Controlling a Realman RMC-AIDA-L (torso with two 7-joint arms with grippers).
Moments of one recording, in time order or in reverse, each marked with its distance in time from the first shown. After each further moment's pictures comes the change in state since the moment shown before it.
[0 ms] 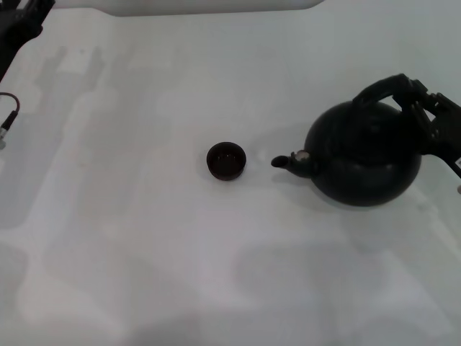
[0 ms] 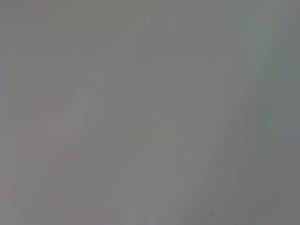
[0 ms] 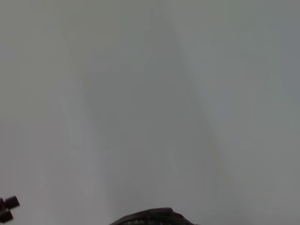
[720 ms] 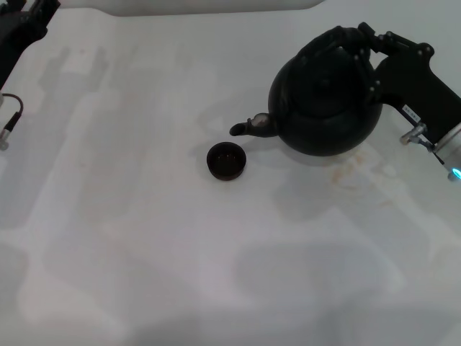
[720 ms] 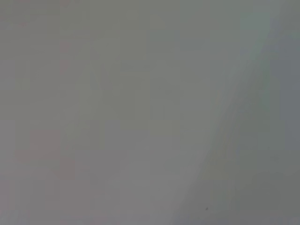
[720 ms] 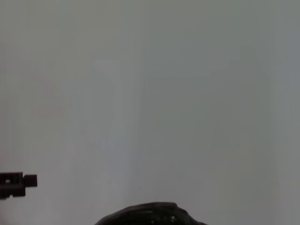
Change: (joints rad) left arm -0.003 0.001 0.014 -0.005 0.000 -0.002 0.000; right arm 0.122 -0.003 -0.002 -0.149 -0.005 0.157 -0.348
